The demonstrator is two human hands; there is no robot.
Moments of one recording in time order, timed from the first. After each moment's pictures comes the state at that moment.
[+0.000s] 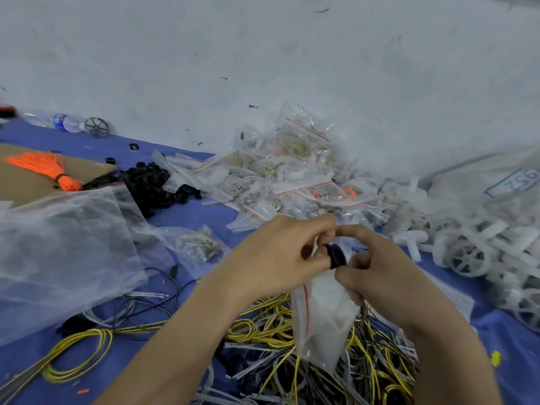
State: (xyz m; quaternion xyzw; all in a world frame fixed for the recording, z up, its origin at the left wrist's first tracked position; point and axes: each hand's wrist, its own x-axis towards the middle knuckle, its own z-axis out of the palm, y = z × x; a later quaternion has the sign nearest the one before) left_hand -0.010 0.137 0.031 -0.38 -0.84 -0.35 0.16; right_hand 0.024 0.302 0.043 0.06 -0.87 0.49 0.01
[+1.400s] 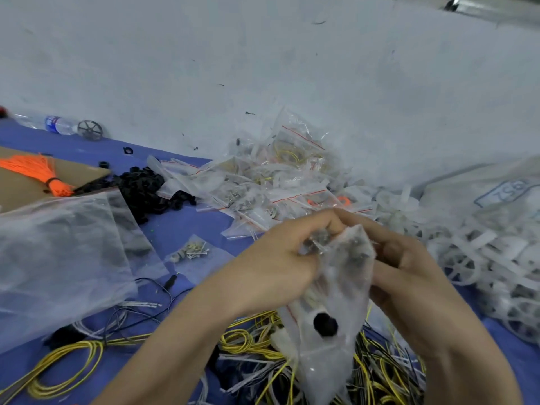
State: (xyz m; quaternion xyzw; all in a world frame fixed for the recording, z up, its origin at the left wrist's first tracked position) left_hand 0.021 0.137 0.062 -0.32 -0.74 -0.59 -0.02; right_hand 0.037 0.299 0.063 0.16 -0.74 0.66 0.01
